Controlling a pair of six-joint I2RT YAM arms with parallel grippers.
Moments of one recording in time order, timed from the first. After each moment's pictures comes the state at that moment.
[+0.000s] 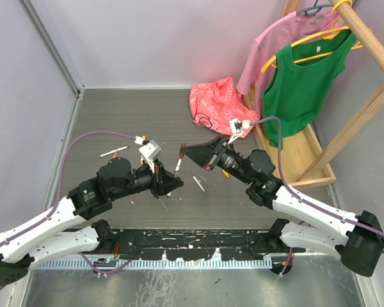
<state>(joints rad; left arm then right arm) -0.99 0.77 0.82 -0.28 0.13 -0.45 0.86 0.99 0.66 0.63 -0.16 0.92</state>
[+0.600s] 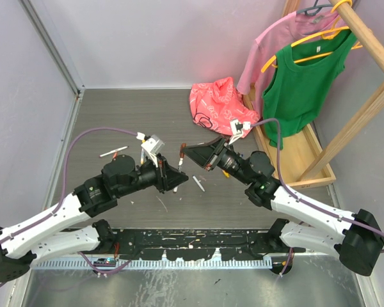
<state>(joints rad) -0.99 0.81 0.82 -0.20 0.09 -0.52 0.86 1.00 0.62 0.70 -0.17 0.95</state>
